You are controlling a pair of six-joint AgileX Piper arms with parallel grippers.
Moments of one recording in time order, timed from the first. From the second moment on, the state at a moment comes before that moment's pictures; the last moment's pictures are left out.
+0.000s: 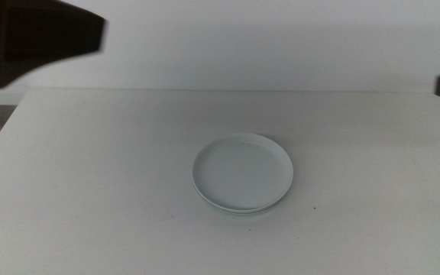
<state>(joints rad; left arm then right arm) -0.35 0.91 -1.35 -0.39 1.03 0.37 0.09 1.07 -1.00 0.09 0.66 0.09</state>
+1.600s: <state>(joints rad) -0.01 0.06 -0.29 -0.16 0.40 0.10 0.09 0.93 -0.92 0.07 0.40 -0.07</state>
